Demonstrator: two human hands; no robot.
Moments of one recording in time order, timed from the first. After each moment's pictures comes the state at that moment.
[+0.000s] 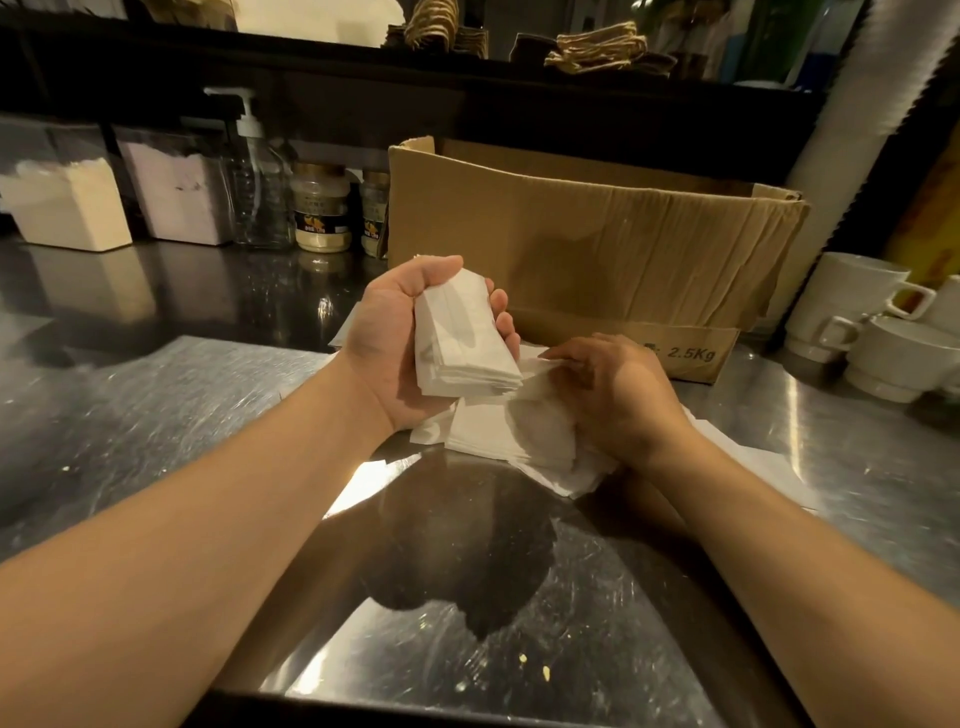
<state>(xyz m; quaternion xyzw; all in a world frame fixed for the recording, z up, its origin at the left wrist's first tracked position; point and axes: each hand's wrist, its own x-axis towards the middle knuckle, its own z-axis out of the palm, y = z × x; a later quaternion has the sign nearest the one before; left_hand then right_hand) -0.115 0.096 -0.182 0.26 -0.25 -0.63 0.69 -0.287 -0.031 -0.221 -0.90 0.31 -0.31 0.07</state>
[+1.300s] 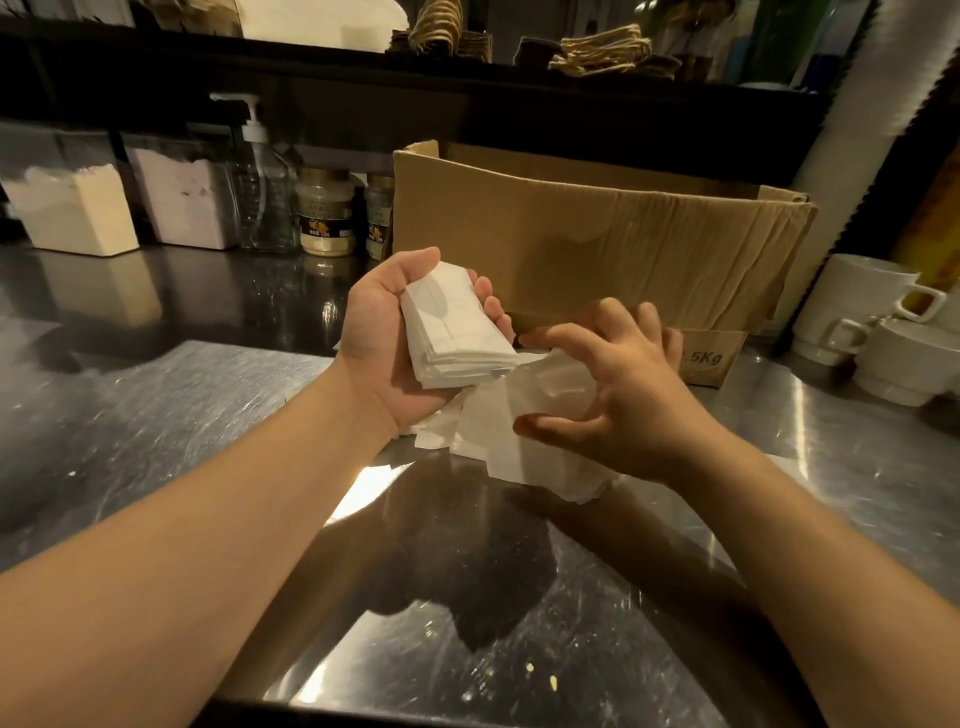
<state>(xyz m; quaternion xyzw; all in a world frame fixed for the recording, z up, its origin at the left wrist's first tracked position) -0.112 0.099 -0.181 0.21 -0.24 -0.61 0.73 -0.298 0.015 -0.184 -0.93 0.31 -0.21 0.02</state>
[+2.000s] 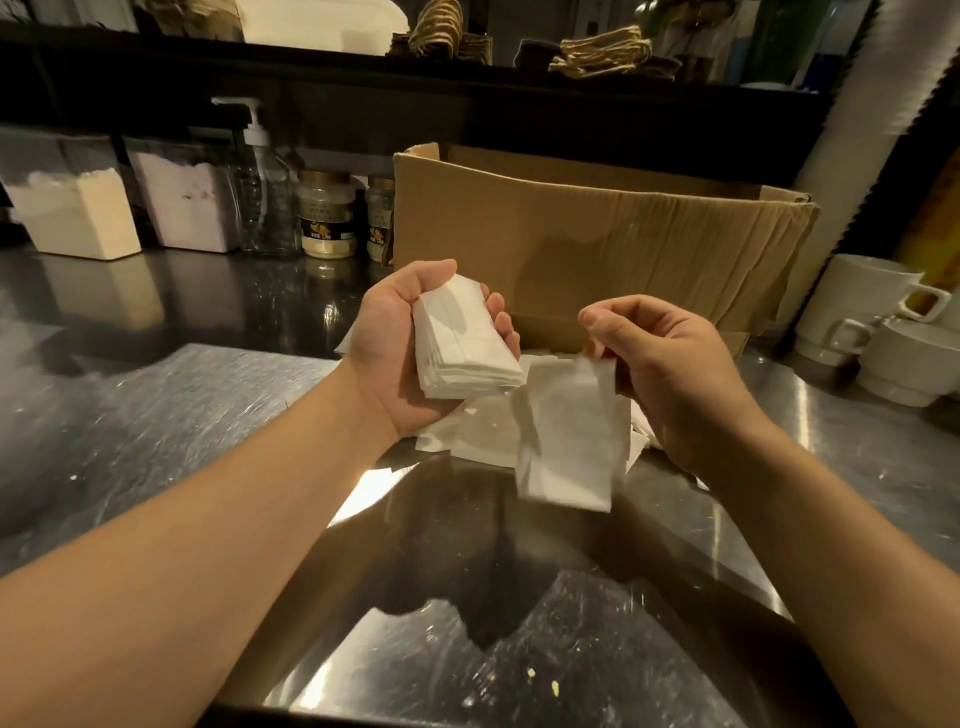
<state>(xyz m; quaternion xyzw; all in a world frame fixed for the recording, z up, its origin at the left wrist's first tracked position) -0.114 0.097 -0.182 0.25 -0.23 -0.62 0.70 -0.302 0.005 -0.178 -0.69 0.28 -0.43 0.50</state>
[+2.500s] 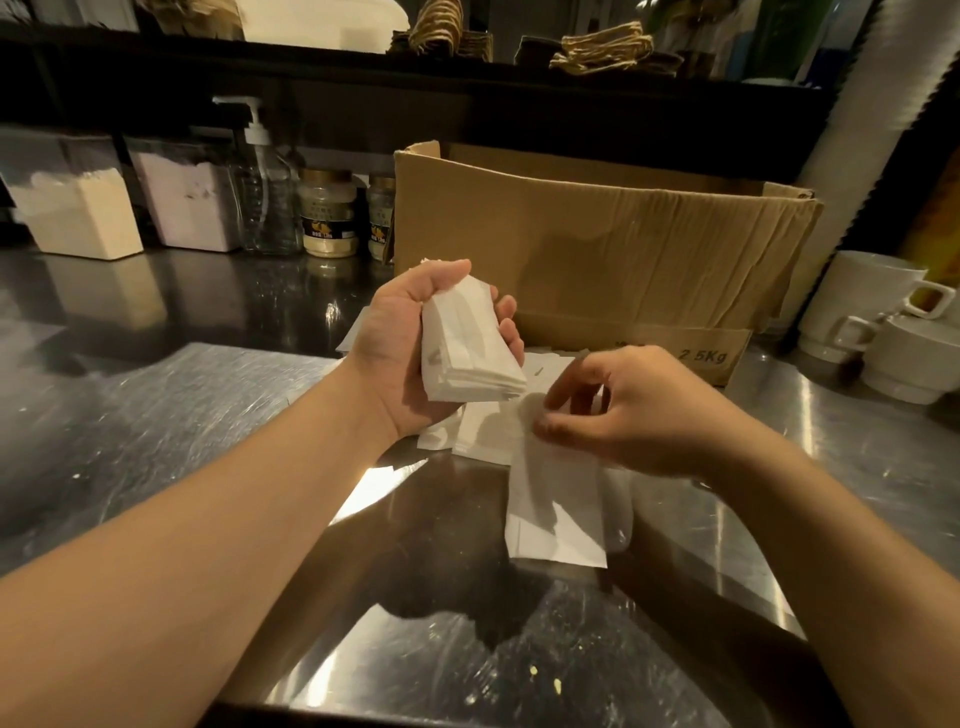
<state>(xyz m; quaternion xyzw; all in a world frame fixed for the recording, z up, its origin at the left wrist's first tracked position) -0.116 0.098 -0.181 0.27 -0.24 -0.63 0.68 -0.306 0.013 -0.174 -0.92 0.32 -0.11 0.18</state>
